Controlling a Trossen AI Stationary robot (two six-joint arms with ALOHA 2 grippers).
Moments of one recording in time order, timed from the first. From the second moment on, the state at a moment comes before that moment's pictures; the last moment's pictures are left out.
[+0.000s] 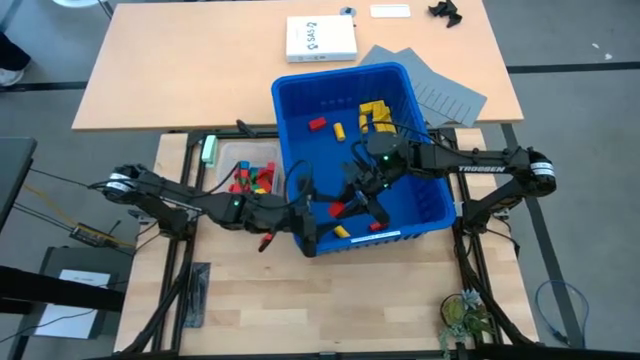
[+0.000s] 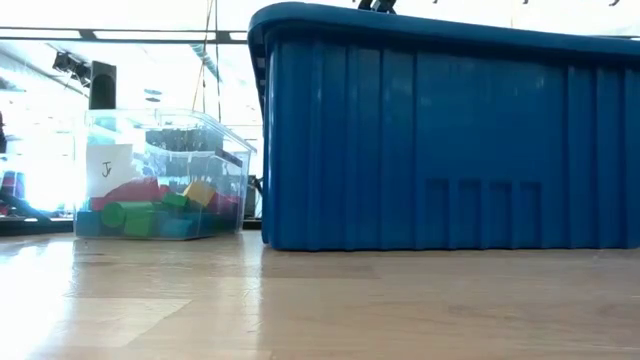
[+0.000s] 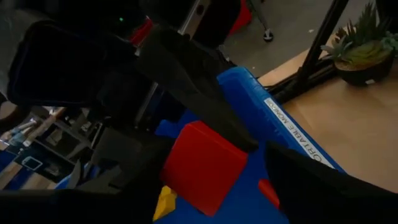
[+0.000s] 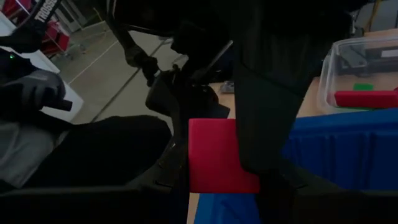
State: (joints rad) left arm -0.22 1.50 1.19 0.14 -0.41 0.58; right arm -0.13 1.41 1.27 -0.25 -0.63 0.12
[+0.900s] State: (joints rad) left arm -0.23 1.51 1.19 0.17 -0.53 0.46; right arm -0.23 1.33 1.27 -0.25 -0.62 0.14
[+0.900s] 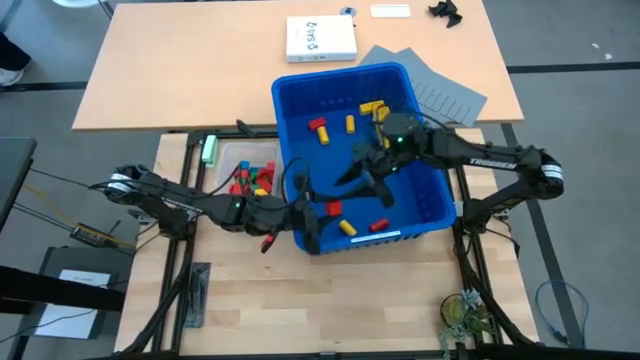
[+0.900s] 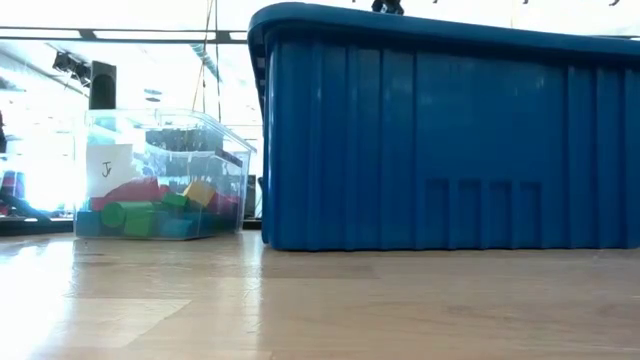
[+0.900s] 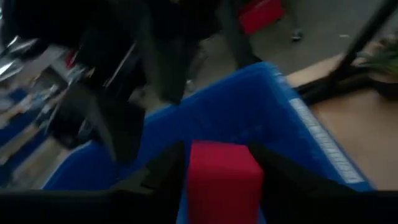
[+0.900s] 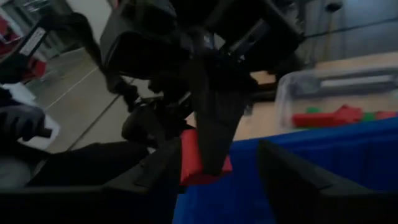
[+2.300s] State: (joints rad) left arm -0.03 1.32 1.25 -0.76 -0.75 -0.43; right arm -0.44 1.50 1.27 -0.60 -0.21 -0.35
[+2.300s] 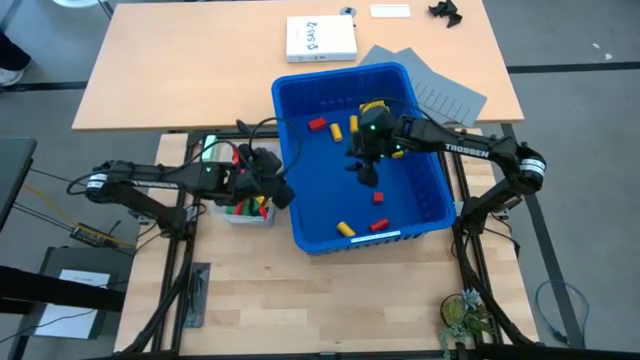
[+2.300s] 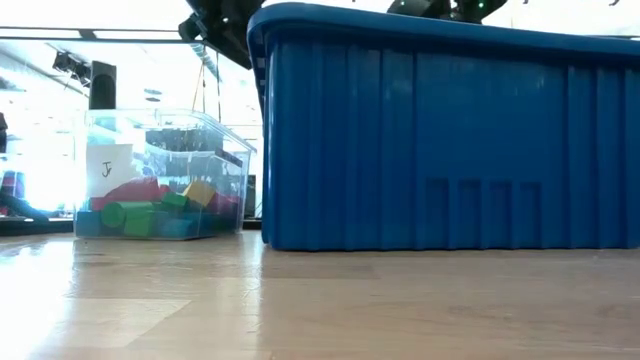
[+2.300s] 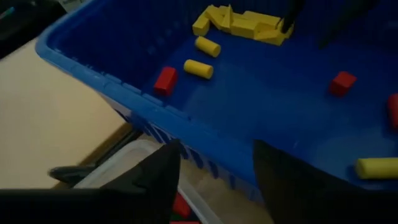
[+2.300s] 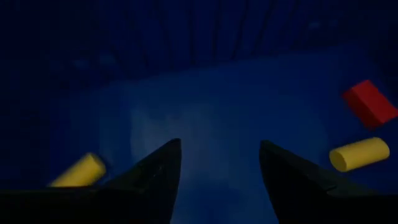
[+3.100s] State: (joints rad) left arm 0.07 1.29 1.24 -0.81 -0.74 -0.16; right arm -0.55 1.56 1.27 -0.85 -0.24 -0.48
